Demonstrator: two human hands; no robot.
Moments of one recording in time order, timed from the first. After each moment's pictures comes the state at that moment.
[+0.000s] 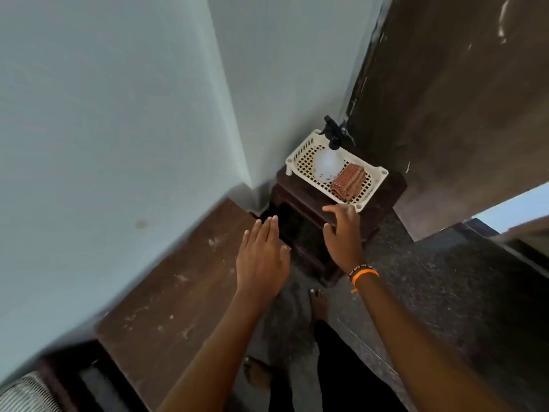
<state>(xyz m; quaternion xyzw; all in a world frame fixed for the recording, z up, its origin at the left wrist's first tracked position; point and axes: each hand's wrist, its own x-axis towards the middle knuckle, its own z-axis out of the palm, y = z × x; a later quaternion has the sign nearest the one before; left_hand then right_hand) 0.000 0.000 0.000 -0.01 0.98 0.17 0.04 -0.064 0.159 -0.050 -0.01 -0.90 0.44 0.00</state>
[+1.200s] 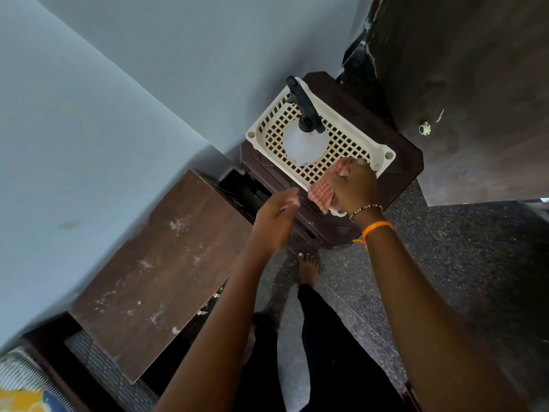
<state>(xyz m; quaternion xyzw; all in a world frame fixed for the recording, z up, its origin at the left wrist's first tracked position) -0.188 0.112 -0.088 -0.20 0.78 0.54 0.23 -0.261 0.255 -0.119 -0.14 -0.90 0.39 -0.17</state>
